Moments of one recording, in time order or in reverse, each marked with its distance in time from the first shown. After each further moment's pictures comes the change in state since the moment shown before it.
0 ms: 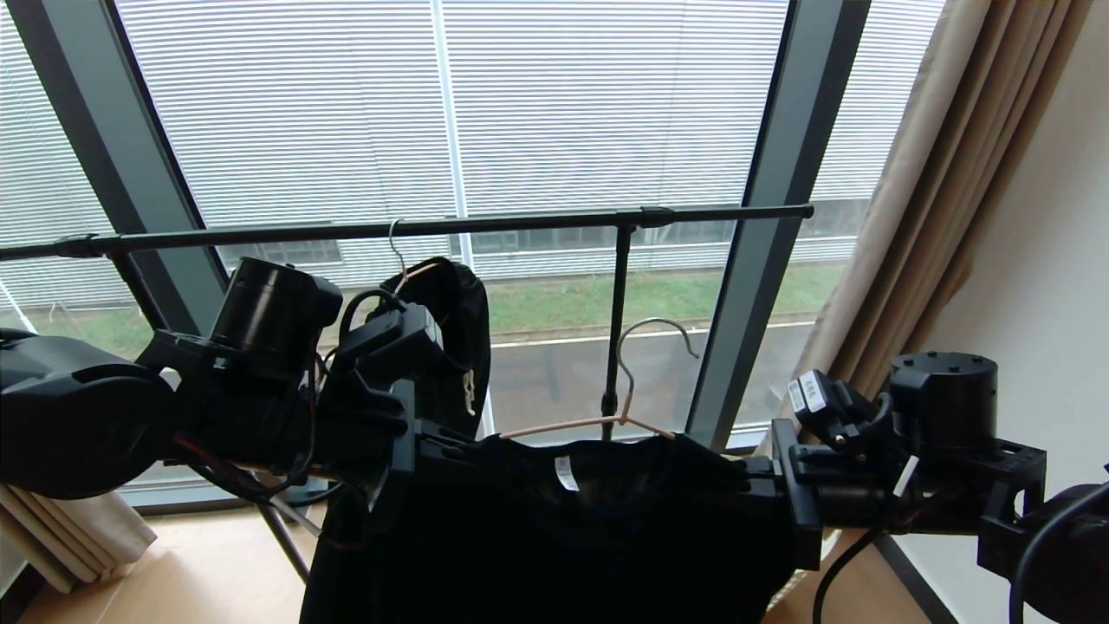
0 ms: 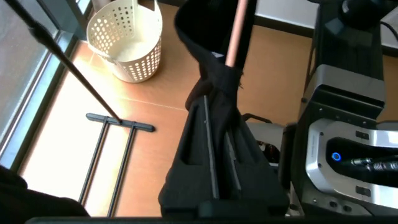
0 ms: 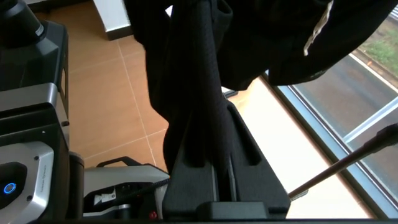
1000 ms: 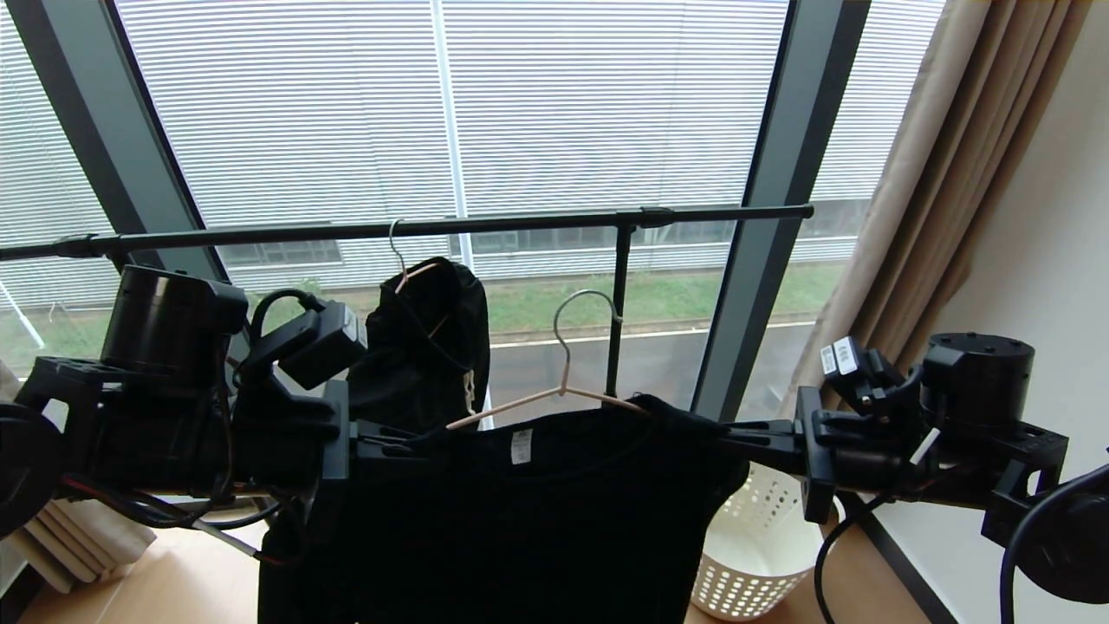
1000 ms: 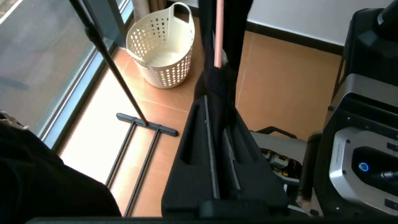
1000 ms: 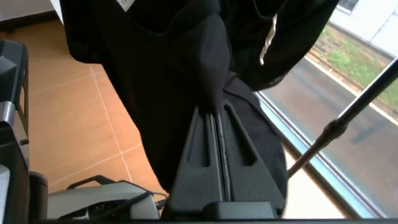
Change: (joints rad) left arm 0.108 -0.136 0.140 -0.075 0.002 -0.009; right arm -0.122 0.021 -0.018 -0.109 0.008 0.033
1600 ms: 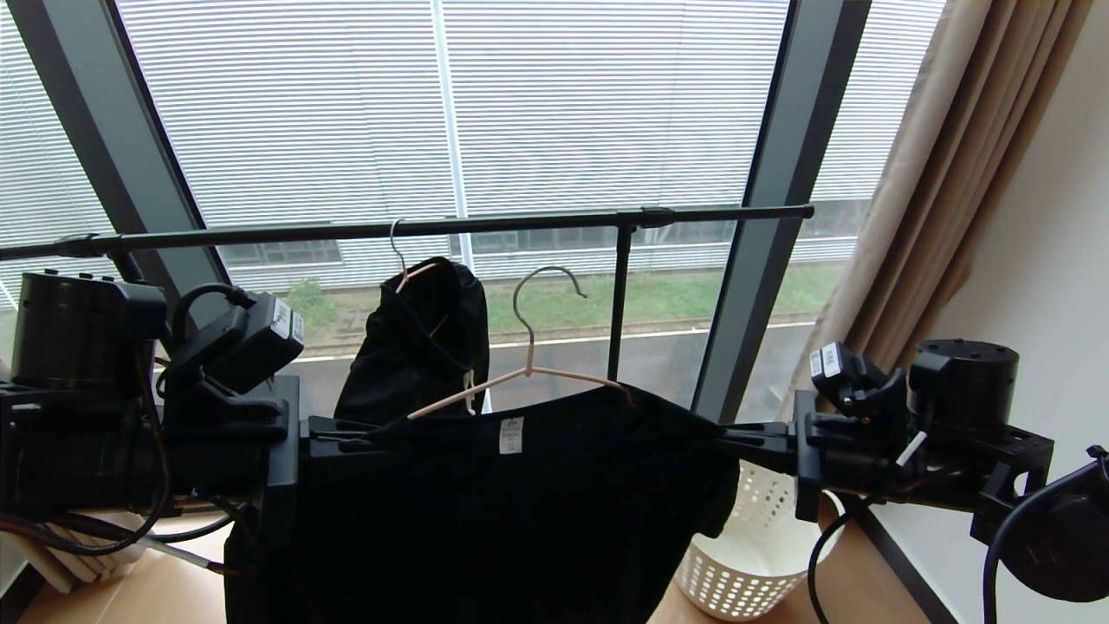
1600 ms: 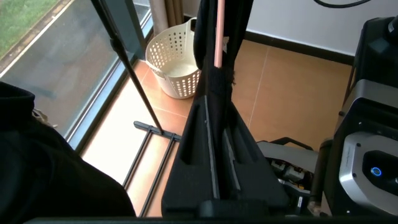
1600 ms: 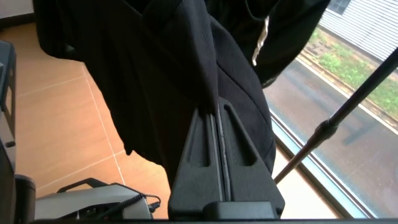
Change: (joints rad) left arm 0.067 -0.092 0.085 -0.084 -0.020 -0.001; right arm 0.002 0.034 0.001 -0.008 -0.056 0.000
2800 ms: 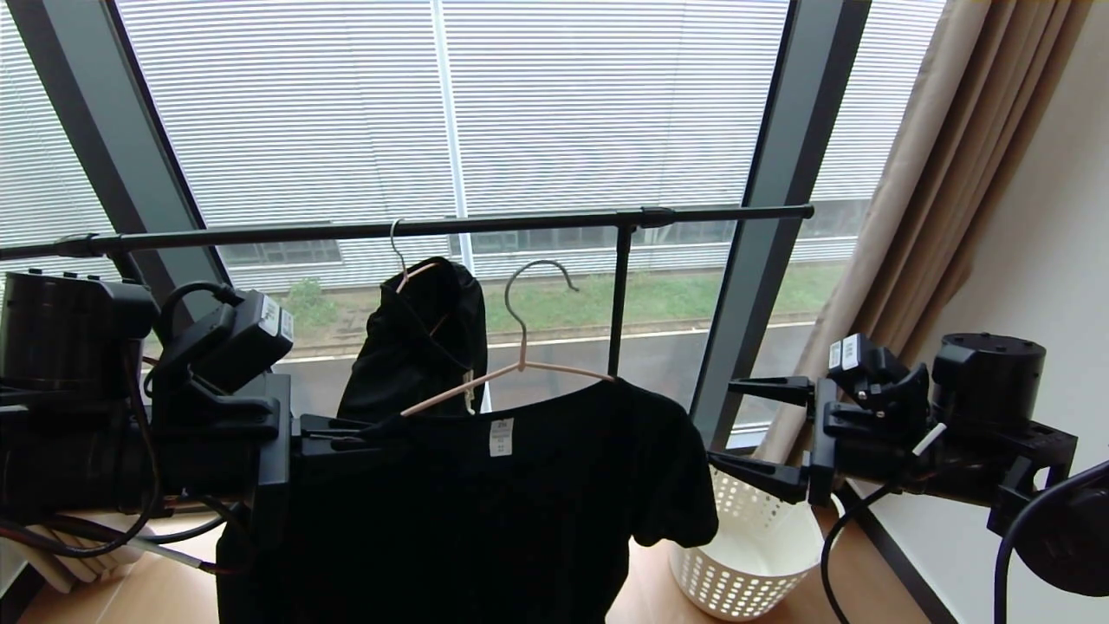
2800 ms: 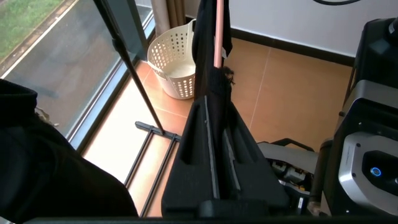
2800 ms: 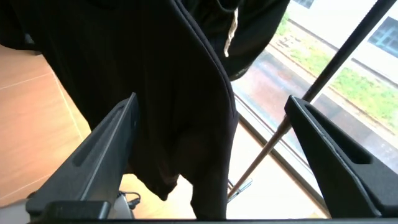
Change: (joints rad) left arm 0.011 -0.014 0.005 -0.002 -0.002 -0.004; right arm -0.054 -0.021 0.002 -0.004 -0.037 -0.059
